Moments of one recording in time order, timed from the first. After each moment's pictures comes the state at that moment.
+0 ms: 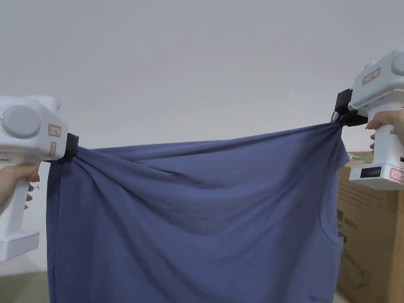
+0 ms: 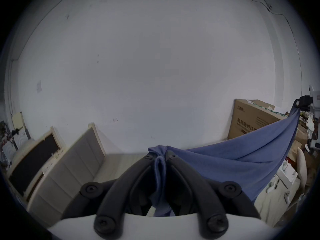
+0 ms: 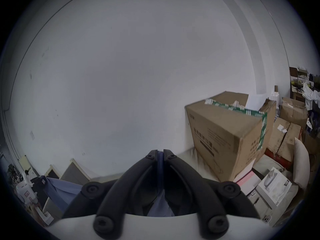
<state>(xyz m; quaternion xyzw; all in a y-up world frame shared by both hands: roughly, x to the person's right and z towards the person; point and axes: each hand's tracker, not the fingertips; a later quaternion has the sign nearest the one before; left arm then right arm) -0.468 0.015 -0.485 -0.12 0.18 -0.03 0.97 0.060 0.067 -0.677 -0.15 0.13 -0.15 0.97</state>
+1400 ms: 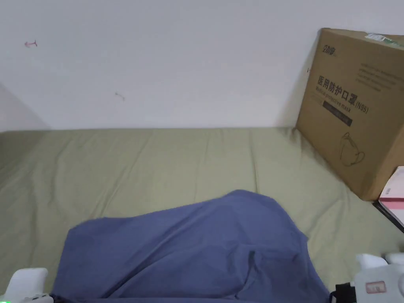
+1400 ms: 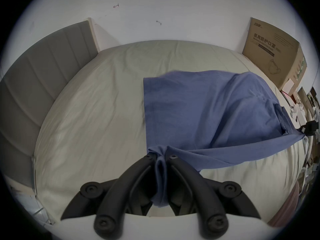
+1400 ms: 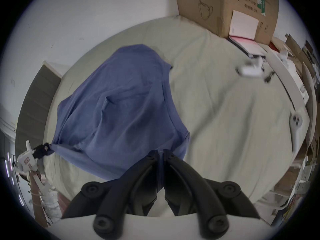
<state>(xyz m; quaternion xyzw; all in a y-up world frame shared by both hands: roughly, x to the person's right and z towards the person) -0.456 -0.469 -0.292 -0.44 0.18 0.07 0.88 0.100 -0.439 -0.484 -0.55 0.14 -0.05 0.83</state>
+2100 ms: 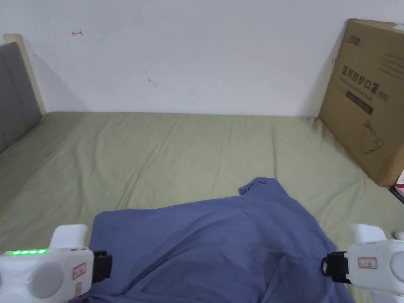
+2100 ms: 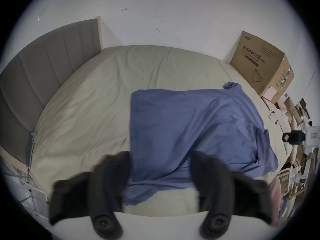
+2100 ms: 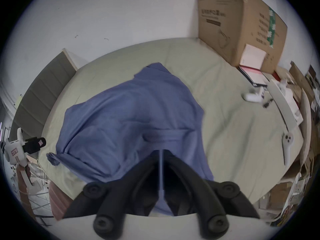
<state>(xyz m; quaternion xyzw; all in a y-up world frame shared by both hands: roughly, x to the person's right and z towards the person) -0.413 -0.417 -0.239 -0.40 0.15 0.13 0.90 0.037 -0.391 -0.422 -0.45 0.19 0.02 0.87</state>
